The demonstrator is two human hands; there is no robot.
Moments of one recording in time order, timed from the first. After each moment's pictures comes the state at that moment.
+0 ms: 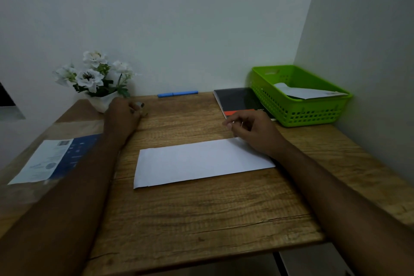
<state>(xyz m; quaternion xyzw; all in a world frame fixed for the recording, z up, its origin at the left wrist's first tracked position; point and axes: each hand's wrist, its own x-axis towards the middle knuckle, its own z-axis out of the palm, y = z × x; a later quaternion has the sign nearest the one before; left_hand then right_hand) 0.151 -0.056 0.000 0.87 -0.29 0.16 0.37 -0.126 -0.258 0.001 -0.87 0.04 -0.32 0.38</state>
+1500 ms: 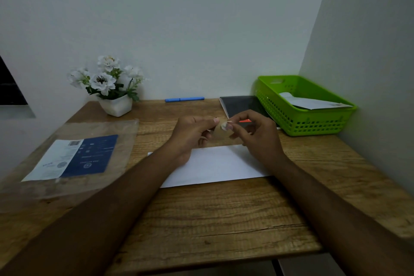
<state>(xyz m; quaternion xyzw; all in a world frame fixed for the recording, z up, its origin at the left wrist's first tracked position) 0.004 -0.100 0.022 0.65 -0.29 -0.26 0.66 -0.119 -0.228 0.005 -0.79 0.08 -0.43 0.43</state>
